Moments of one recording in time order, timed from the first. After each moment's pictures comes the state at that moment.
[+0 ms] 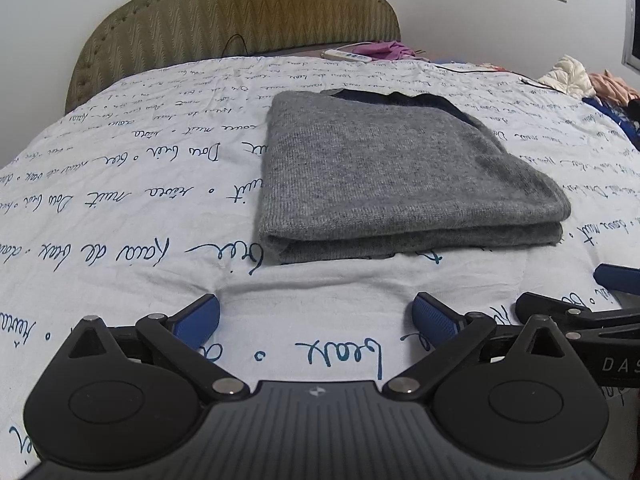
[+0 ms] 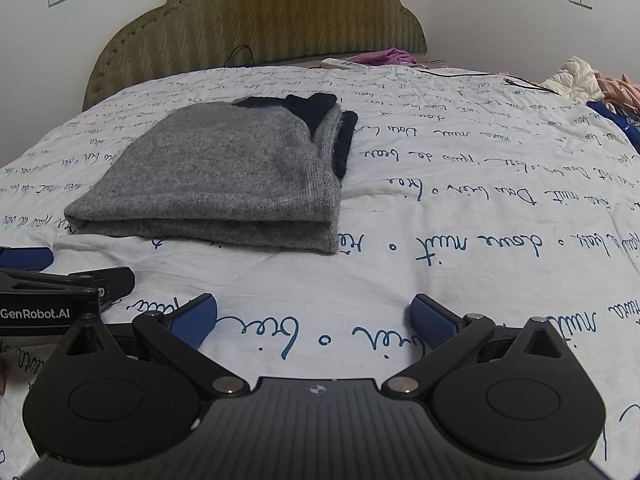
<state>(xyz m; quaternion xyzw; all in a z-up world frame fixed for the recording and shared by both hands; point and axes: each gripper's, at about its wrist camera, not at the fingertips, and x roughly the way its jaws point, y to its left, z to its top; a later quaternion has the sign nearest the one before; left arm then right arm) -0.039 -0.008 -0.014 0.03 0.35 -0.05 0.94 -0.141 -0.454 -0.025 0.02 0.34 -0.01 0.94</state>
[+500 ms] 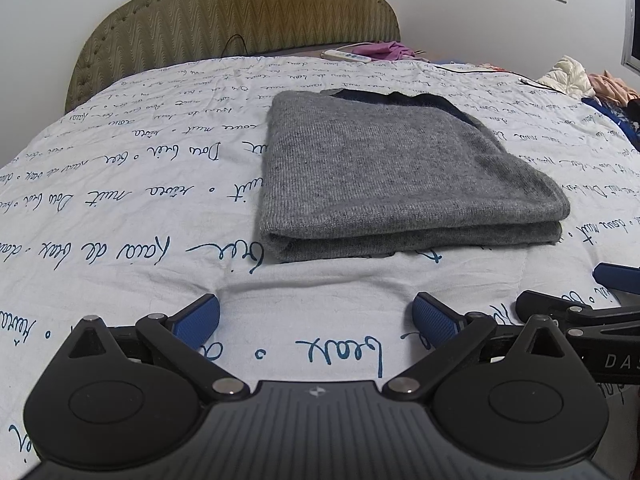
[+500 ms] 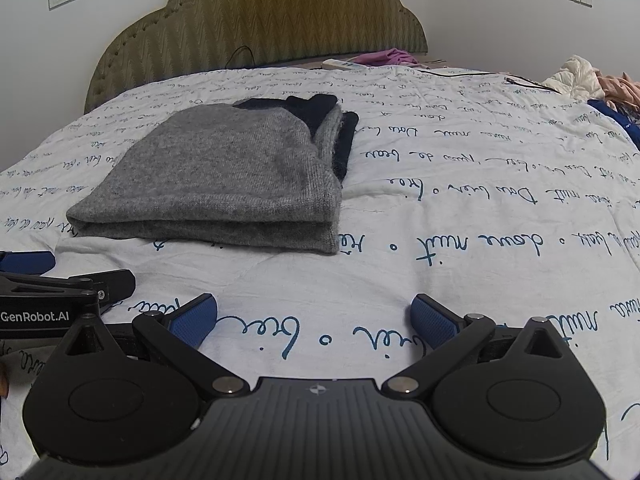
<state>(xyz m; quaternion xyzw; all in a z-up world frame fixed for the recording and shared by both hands) -0.039 -0.007 -0.014 0.03 0.35 -0.05 0.94 -0.110 -0.447 -0.020 0.02 0.34 0.00 0.94</state>
